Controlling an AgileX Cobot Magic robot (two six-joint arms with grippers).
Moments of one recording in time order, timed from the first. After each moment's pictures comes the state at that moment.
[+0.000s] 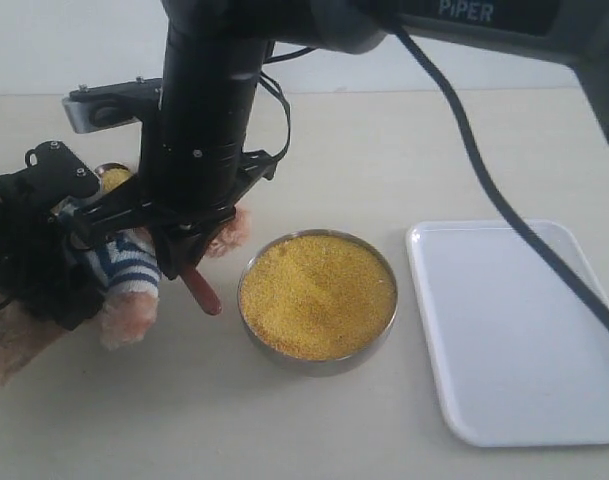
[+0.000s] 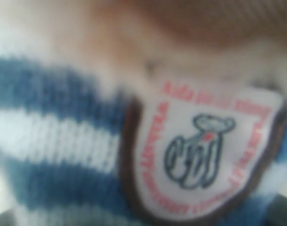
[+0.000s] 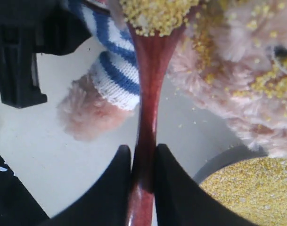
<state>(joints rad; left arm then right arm) -0.15 1.64 -0.73 -0.26 0.46 0.81 0.85 2.13 -1.88 0.31 1.22 -0.09</state>
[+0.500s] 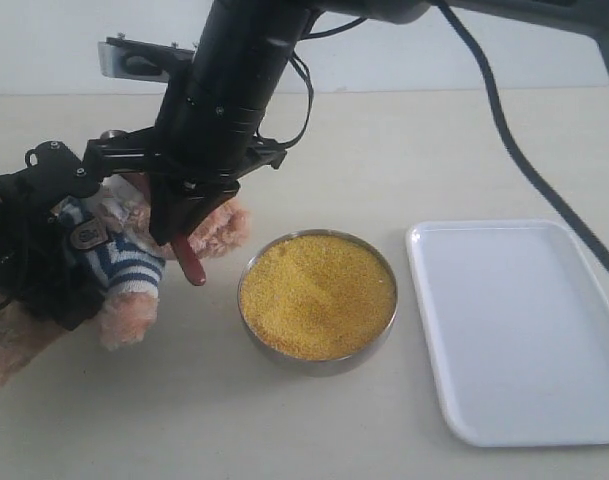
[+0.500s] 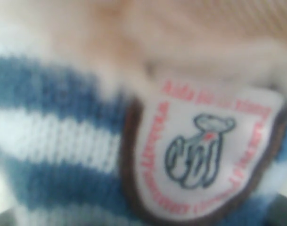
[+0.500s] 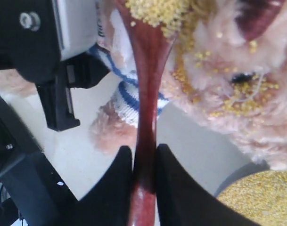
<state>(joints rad) -0.15 1.64 -0.73 -0.26 0.46 0.81 0.74 2.13 -1.90 0.53 1.22 -0.13</state>
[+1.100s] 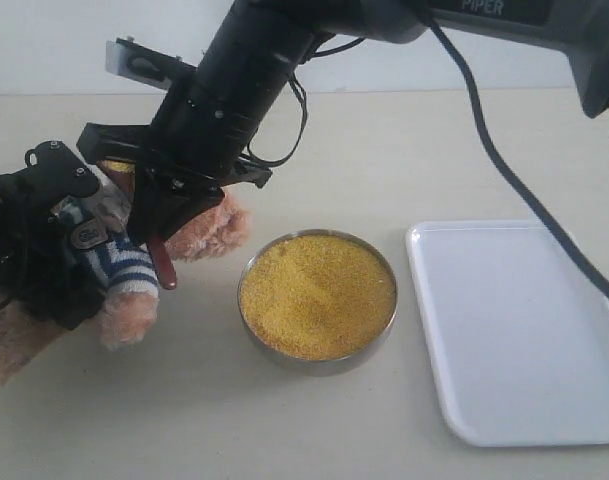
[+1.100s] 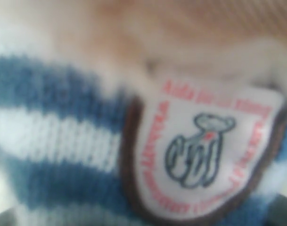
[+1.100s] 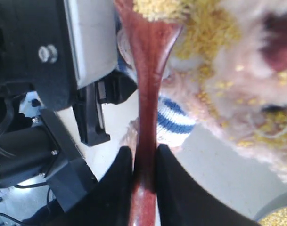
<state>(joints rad) -0.15 1.64 -0.73 -0.26 0.46 0.81 0.70 2.18 -1.90 0.73 1.22 -0.20</state>
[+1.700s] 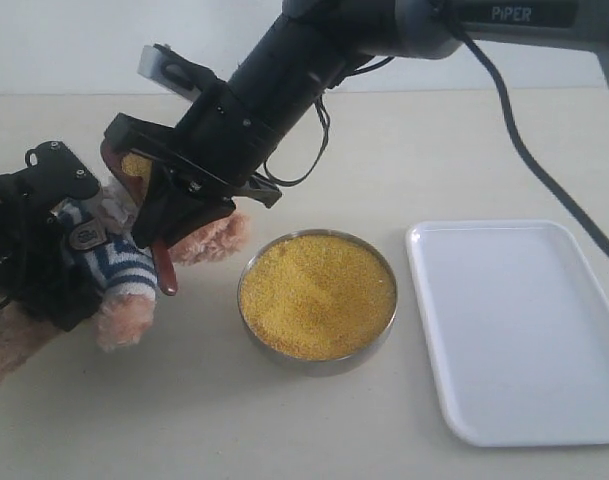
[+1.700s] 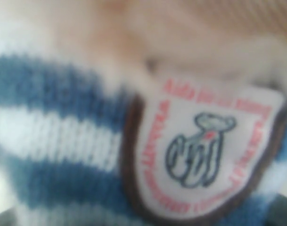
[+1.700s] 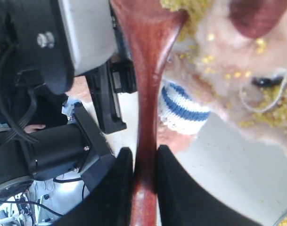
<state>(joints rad) -0.15 1.64 -0.73 -0.23 0.46 0.81 0.64 2.16 -1.77 0.92 1.22 -0.32</state>
